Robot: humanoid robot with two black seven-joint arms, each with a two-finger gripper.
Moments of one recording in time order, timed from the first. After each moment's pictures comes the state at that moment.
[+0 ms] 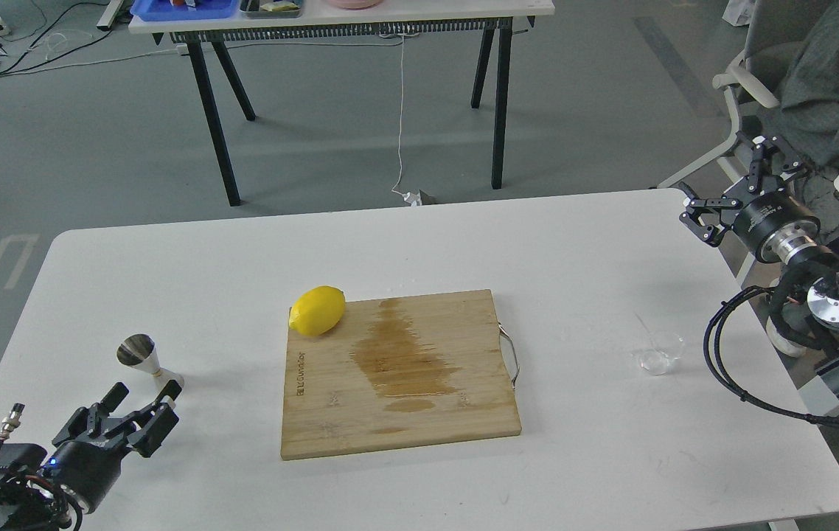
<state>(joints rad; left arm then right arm) -0.08 0.42 -0.87 -0.76 1.82 0.49 -0.49 0.63 -0.43 1.07 0.49 -0.01 0.49 0.01</state>
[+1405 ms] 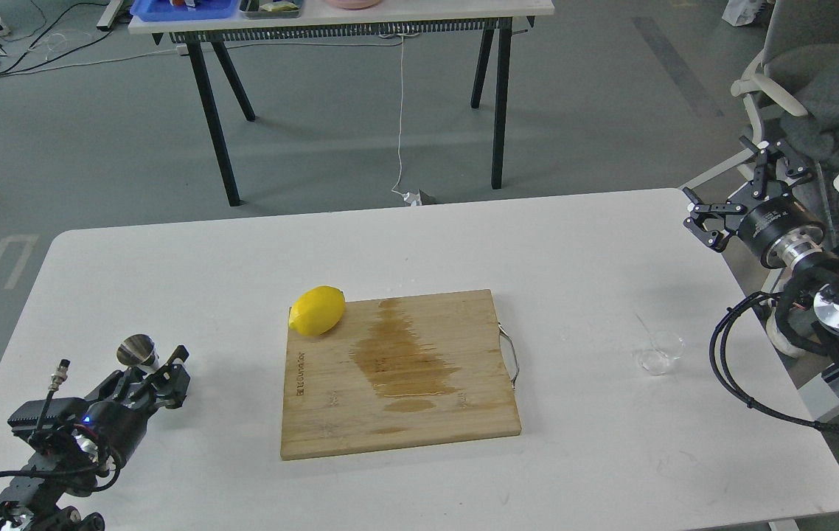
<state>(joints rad) -0.31 0.25 -0.80 -0.40 1.81 0.49 -0.49 0.60 -0.44 1.07 0.53 -0.01 0.49 0.01</state>
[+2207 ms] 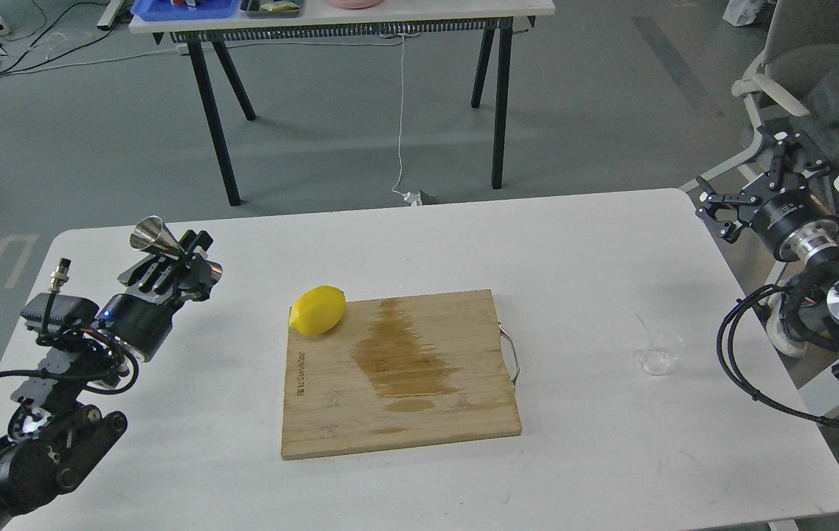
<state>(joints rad) -0.51 0.28 -0.79 -0.74 1.82 0.49 -0.49 0.59 -0.48 1.12 0.54 -0.01 0.49 0.00</state>
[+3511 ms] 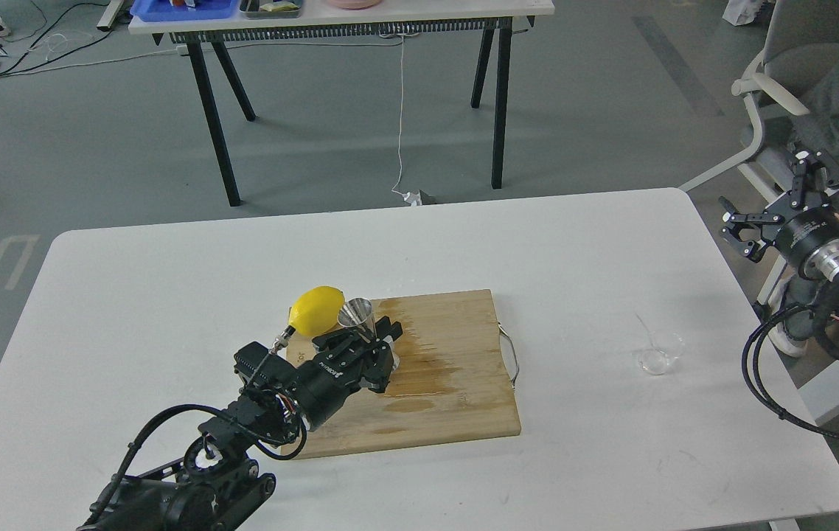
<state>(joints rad) -0.47 -0.04 -0.56 -0.55 2.01 0.49 -0.49 0.55 -0.51 1.12 0.54 -0.01 0.49 -0.01</state>
